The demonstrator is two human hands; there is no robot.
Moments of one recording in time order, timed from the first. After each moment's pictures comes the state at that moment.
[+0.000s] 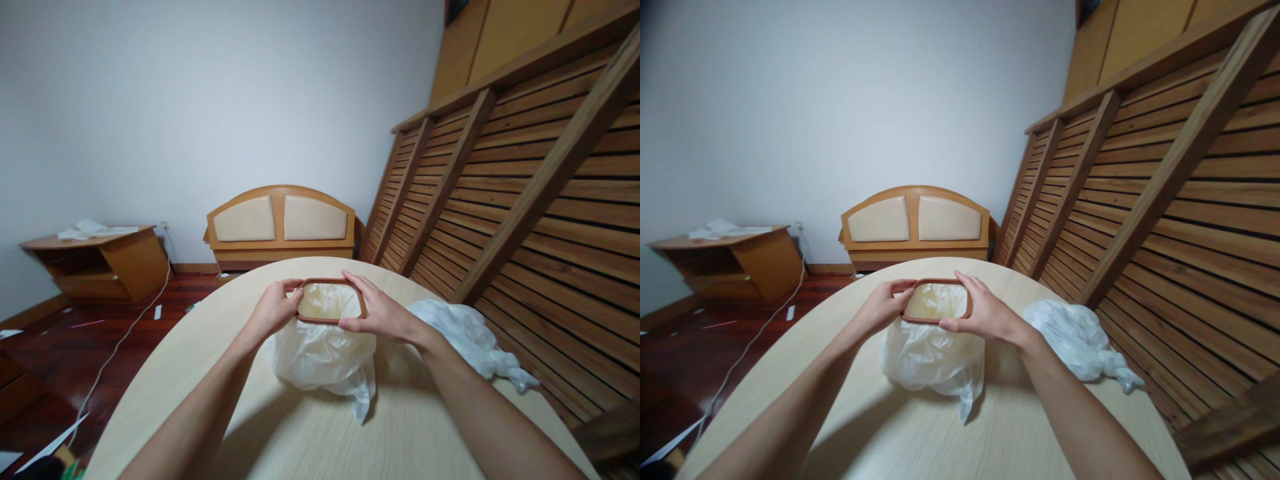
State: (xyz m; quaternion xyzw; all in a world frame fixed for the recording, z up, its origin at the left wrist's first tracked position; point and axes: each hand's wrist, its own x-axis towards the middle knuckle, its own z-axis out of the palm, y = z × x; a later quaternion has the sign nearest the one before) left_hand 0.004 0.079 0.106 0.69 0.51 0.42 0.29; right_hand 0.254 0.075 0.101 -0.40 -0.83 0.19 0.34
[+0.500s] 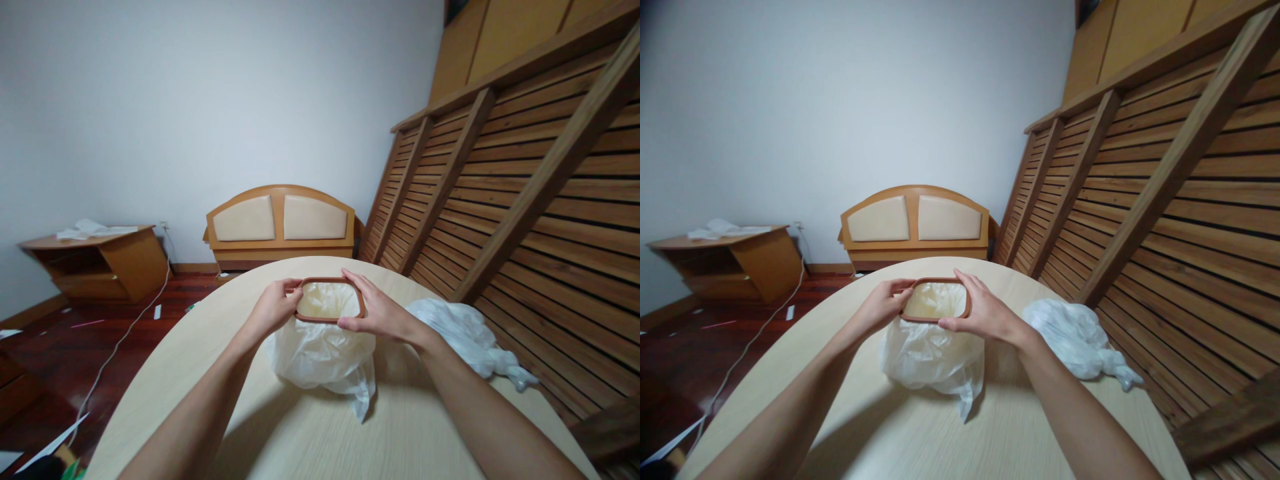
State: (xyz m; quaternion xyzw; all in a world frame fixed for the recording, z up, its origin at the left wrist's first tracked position) left_hand 0.005 0.077 0.107 0.70 0.50 0.42 0.30; right_hand 0.252 0.075 0.098 -0.39 -0.83 0.19 0.35
